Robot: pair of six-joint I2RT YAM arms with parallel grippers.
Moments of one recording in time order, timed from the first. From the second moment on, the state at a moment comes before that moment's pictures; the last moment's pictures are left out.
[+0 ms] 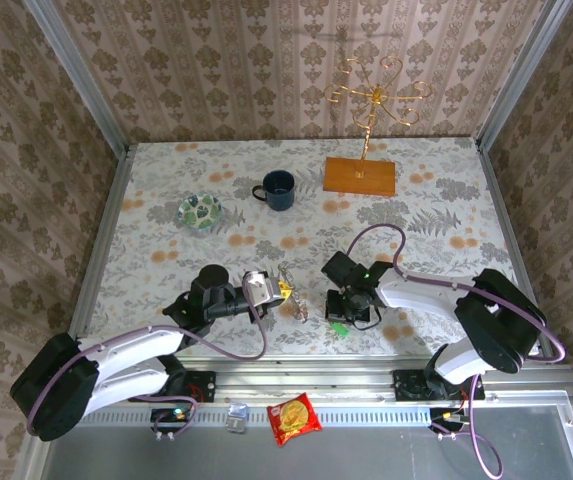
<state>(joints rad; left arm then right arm) -0.81 1.03 0.27 0.47 0.49 0.35 0.78 1.48 0.74 -0.56 -0.17 0.92</state>
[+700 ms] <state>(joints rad) -0.82 1.02 0.27 0.48 0.47 0.27 0.84 0.97 0.59 -0.21 -0.16 0.05</state>
